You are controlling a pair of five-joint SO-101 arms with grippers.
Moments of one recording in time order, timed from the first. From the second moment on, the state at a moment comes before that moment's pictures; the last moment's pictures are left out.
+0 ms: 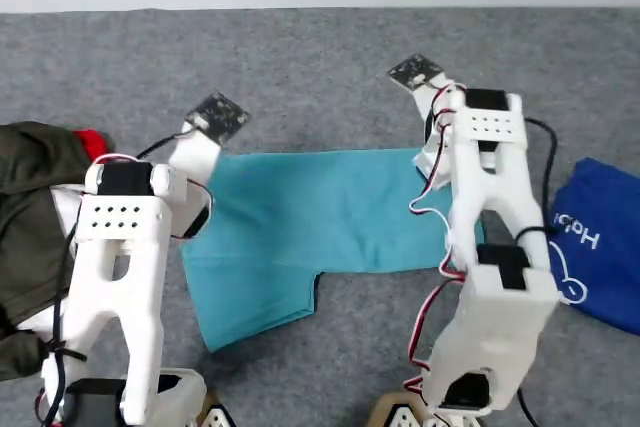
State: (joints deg) left arm -3.3 -19.6 28.5 78.2 -23.4; right arm 1.1 26.4 -11.2 71.7 37.7
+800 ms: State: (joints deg) left arm -9.1 -19.6 16.8 87.1 -19.4; right arm -1.3 42.9 -43.2 88.5 38.0
